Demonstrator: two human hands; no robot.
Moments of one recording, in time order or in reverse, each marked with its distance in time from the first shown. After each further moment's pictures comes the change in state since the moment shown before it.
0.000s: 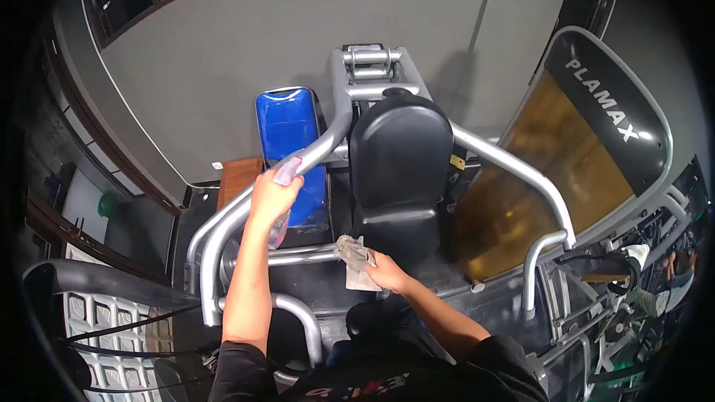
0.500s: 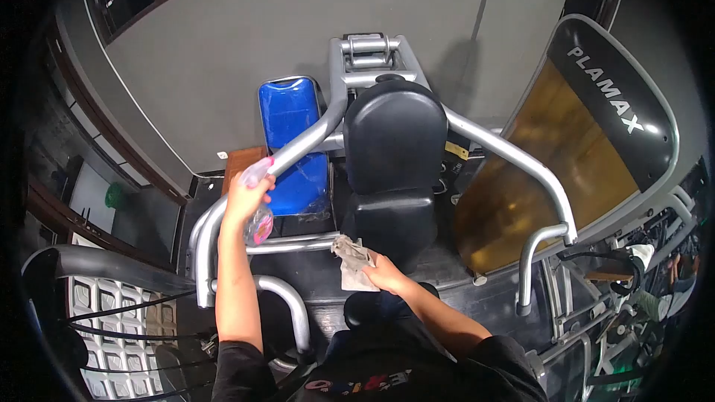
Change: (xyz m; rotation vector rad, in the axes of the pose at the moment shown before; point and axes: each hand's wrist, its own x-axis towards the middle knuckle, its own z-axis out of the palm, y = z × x) left_hand -0.035 -0.011 -0.026 -0.427 -0.033 -0.195; right_hand -0.028 0.028 -0.003 -0.061 0.020 0.019
